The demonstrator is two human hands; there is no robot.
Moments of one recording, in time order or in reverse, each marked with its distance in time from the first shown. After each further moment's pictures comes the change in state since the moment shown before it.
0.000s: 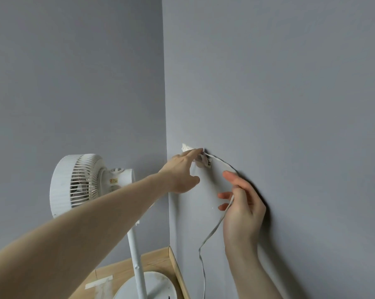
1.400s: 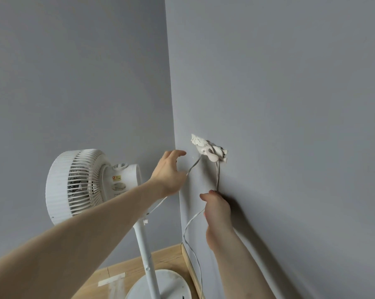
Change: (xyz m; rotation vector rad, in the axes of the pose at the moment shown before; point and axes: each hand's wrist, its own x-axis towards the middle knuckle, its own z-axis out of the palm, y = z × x) left_hand 0.014 -0.076 0.040 -0.294 0.171 -0.221; right_hand 0.041 0.116 0.060 -0.150 -0.192 0.705
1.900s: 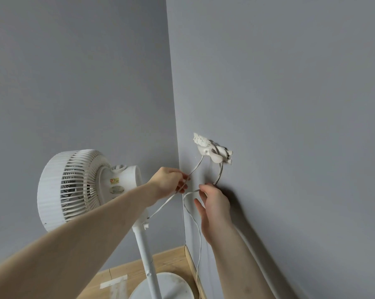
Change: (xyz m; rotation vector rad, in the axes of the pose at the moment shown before) left_hand 0.018 -0.021 0.009 -0.322 -0.192 -0.311; right_hand 0.025 -0.011 0.018 0.309 -0.143 0.051
